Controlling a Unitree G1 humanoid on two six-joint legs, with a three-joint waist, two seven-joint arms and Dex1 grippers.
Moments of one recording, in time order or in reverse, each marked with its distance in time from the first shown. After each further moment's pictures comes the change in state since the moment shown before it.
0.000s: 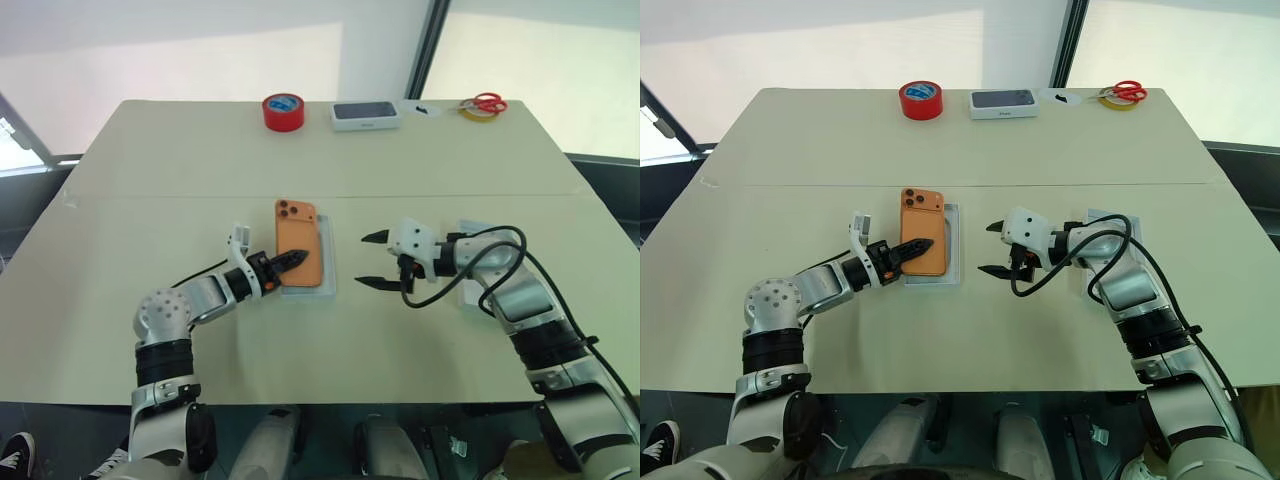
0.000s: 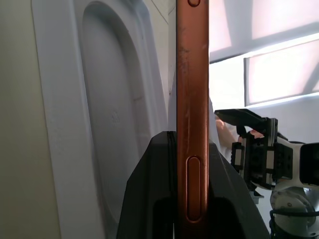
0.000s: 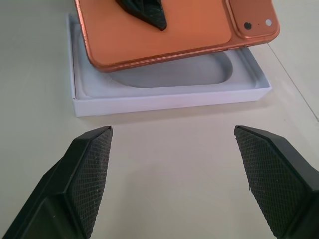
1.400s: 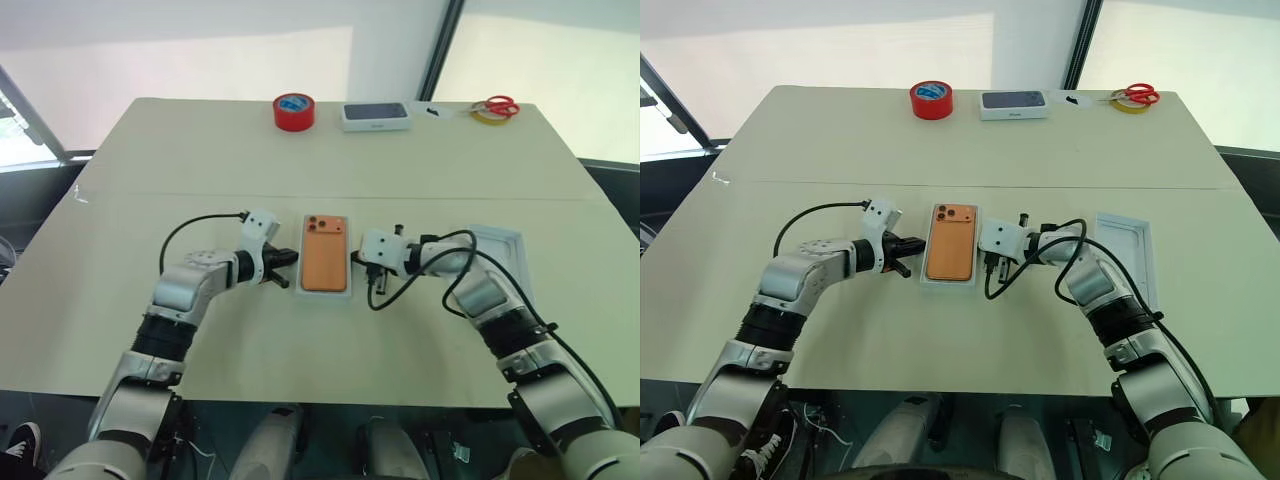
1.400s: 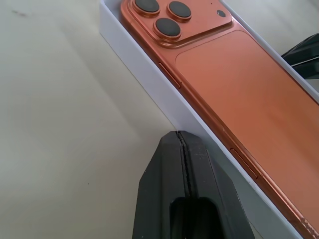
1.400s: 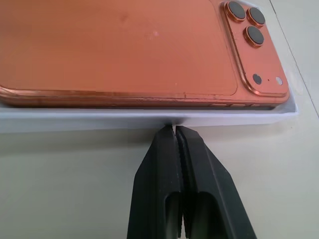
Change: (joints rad) left arm -0.112 0.207 -0.554 0.049 0.659 -0.501 -0.356; right arm -0.081 0.071 0.115 0.215 -0.262 -0.143 -0.187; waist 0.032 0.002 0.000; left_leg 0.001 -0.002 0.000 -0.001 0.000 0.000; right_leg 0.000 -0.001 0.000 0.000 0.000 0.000
